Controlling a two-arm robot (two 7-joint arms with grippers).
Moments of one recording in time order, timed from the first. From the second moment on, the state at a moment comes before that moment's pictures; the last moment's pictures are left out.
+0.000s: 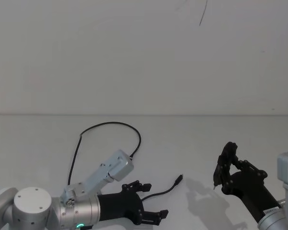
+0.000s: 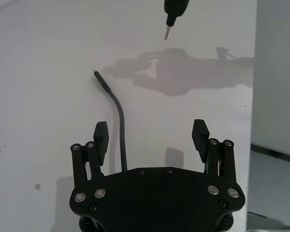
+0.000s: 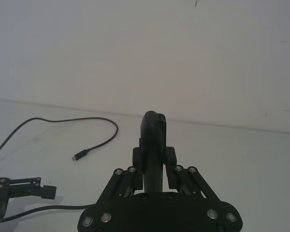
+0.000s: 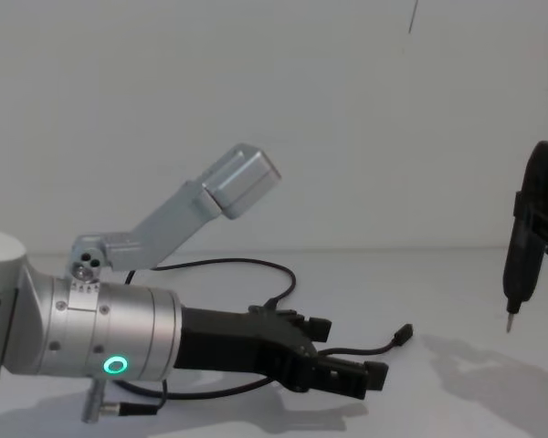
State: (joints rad) left arm -0.55 0.36 0.69 -1.25 -0.38 0.12 -0.72; right arm -0.01 0.34 -0.23 -1.77 0.29 0.03 0.07
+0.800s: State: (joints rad) left arm -0.60 0.31 0.72 -1.15 -0.34 0.09 -0.72; right arm -0.01 0.34 -0.23 -1.77 0.29 0.03 0.07
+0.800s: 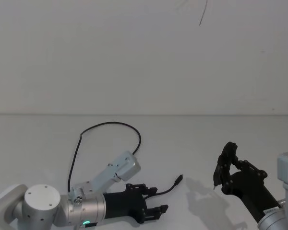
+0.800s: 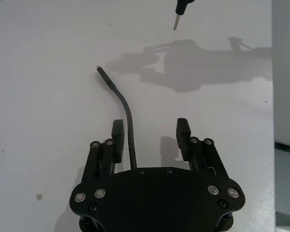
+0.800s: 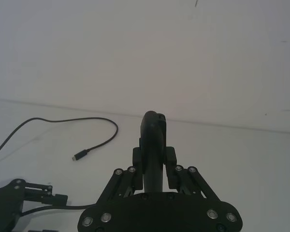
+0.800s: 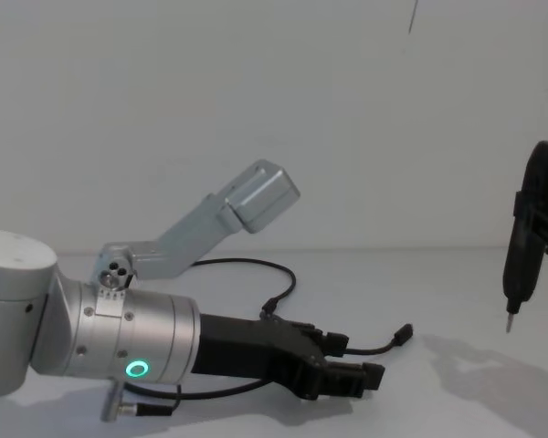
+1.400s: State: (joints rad) left arm -0.61 0.31 0.72 -1.13 -0.34 0.08 -0.72; right arm -0.01 0.34 -0.23 -1.77 0.29 0.03 0.07
